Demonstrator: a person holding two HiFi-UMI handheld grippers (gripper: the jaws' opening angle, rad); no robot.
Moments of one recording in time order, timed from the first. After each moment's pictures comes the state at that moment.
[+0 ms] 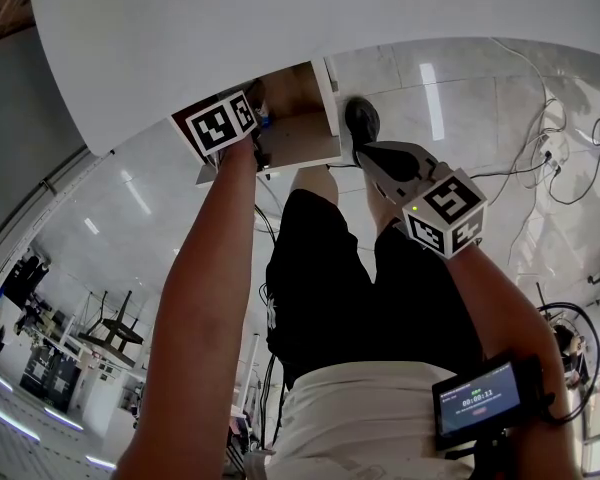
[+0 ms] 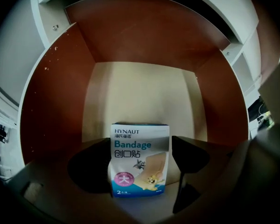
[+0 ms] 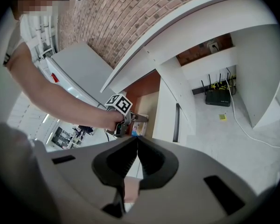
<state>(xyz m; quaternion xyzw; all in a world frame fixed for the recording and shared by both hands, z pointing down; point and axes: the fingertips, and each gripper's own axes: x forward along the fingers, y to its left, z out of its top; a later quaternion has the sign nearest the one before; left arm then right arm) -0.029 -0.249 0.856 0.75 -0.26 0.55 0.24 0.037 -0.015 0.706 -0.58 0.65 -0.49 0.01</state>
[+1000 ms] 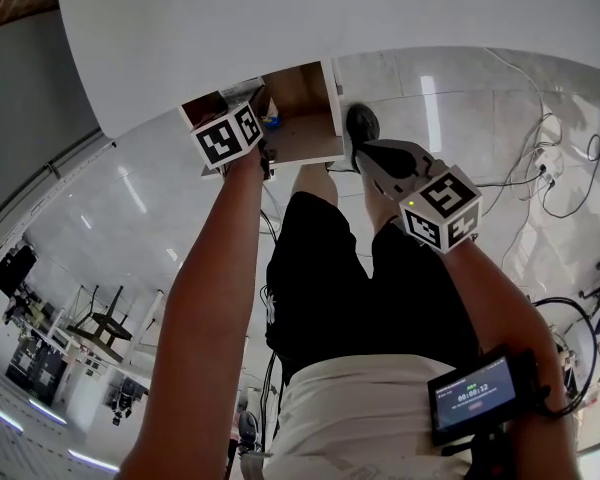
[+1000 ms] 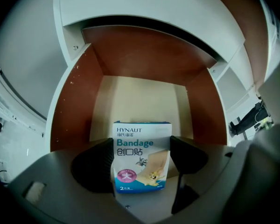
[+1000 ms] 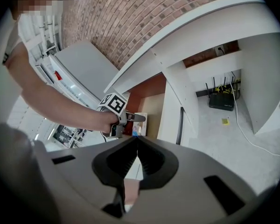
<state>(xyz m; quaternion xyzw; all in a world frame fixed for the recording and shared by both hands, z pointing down) -0.034 -0.243 0.822 0.77 -0.27 0.51 0.26 0.035 -0.027 0.697 -0.57 0.66 -0.48 0.00</state>
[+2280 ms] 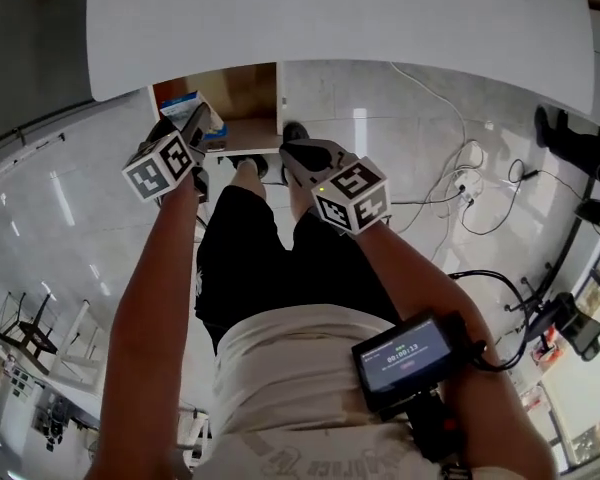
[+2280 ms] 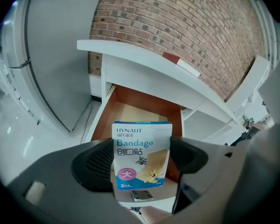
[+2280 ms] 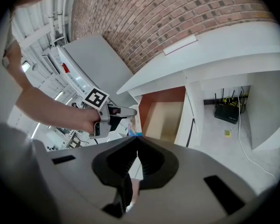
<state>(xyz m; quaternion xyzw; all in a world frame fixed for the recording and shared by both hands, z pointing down) -0.077 -0.240 0.707 0.81 -0.29 0.38 0.34 -0.002 -0.058 0.648 -0.56 0.69 -0.46 -0.05</state>
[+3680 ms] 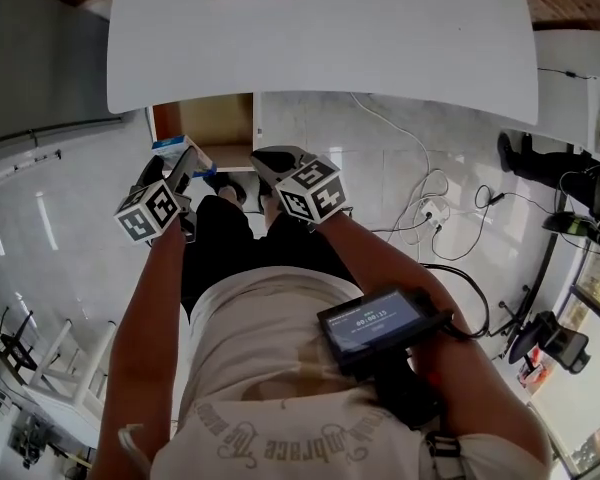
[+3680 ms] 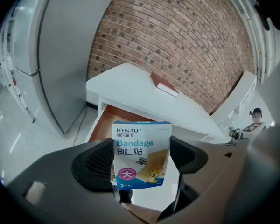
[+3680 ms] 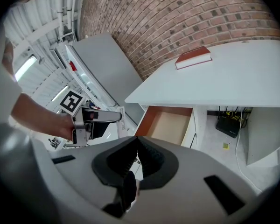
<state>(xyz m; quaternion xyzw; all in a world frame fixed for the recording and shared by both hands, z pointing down) -0.076 -0.188 0.602 0.84 -0.27 0.31 0.36 0.021 -0.065 0.588 -0.54 0.71 -0.44 -0.07</state>
